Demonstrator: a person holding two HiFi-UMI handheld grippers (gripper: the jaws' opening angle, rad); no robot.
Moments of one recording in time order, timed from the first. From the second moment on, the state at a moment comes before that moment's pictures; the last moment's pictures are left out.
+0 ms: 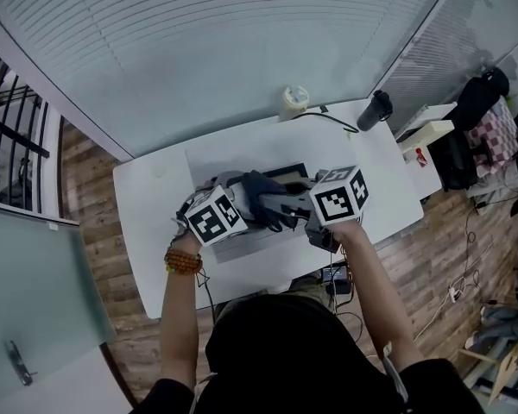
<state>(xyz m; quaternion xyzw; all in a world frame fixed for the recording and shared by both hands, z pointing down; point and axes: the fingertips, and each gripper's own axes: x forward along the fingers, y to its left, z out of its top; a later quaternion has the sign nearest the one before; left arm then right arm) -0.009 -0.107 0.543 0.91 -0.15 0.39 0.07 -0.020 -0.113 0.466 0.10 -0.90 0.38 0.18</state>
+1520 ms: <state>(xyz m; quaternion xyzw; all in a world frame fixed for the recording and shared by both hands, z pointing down) -0.011 -0.110 0.542 0.90 -0.15 0.39 0.07 -0.025 -0.092 0.529 0.12 -0.84 0.24 0.47</state>
